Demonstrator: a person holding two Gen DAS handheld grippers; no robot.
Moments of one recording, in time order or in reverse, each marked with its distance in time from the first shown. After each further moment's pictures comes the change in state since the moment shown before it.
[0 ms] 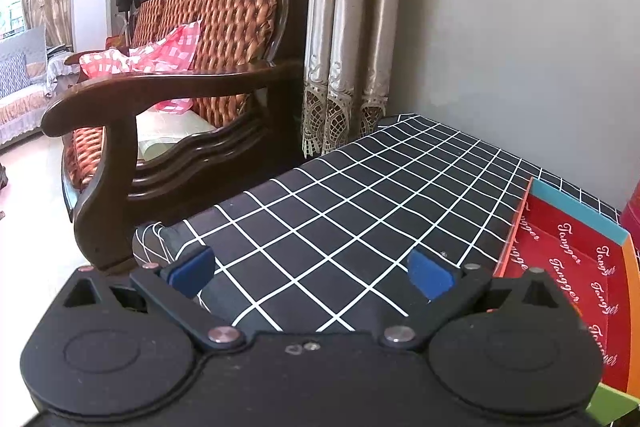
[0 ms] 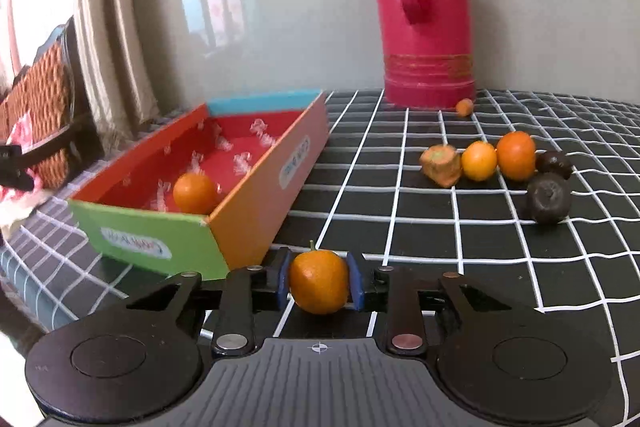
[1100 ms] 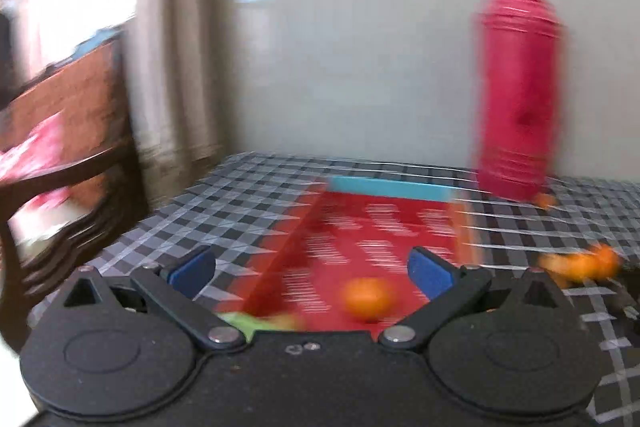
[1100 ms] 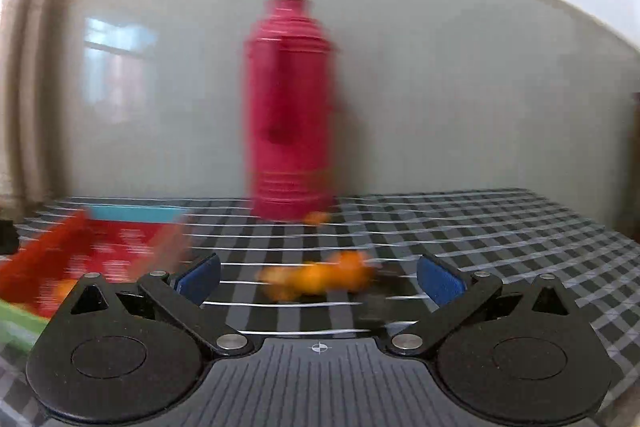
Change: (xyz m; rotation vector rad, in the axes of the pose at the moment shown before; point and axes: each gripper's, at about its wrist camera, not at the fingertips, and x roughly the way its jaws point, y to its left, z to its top) left arm -0.065 -0.127 -0.043 0.347 -0.162 -0.378; right arm -0.046 -0.034 0.027 0.003 -0.267 -0.413
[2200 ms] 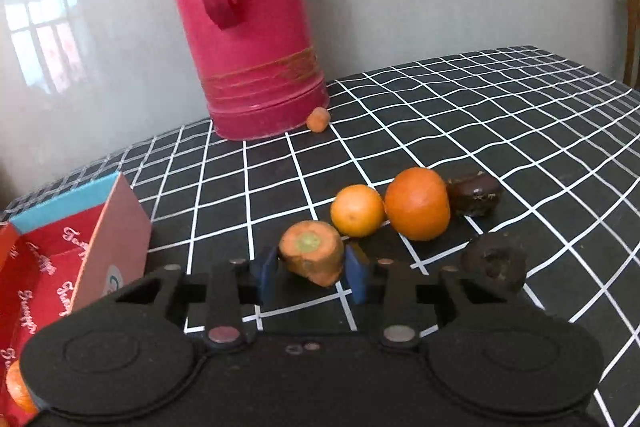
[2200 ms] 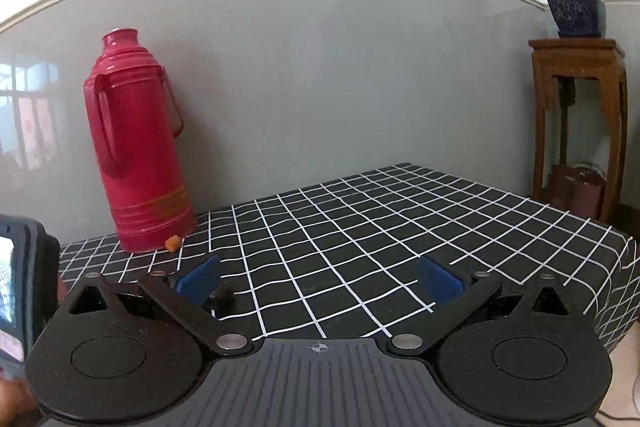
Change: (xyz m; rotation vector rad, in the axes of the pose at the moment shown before) left arm 0.088 -0.186 -0.020 0.371 0.126 -0.387; right arm -0.011 -0.126 0.014 0.216 0.004 -0.198
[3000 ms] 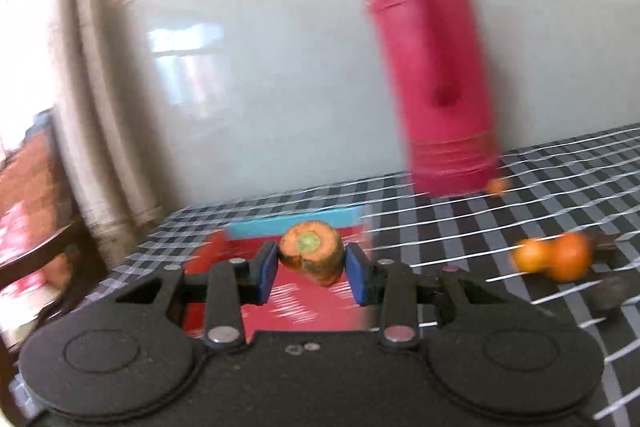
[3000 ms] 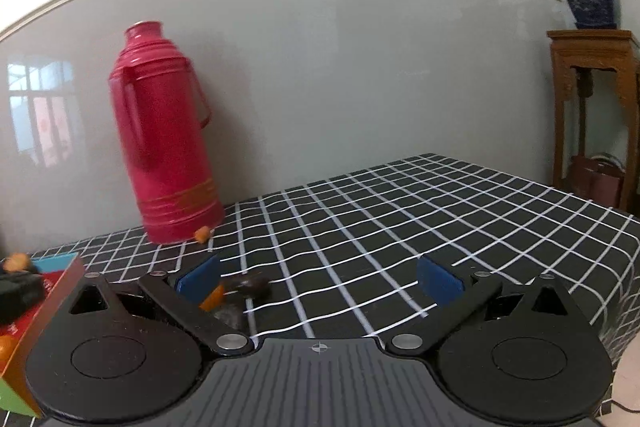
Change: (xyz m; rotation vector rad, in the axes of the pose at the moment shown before) left arm -0.089 0.078 -0.021 -0.177 -0.143 0.469; right arm -0.002 0.029 -0.008 -0.010 0.026 0.063
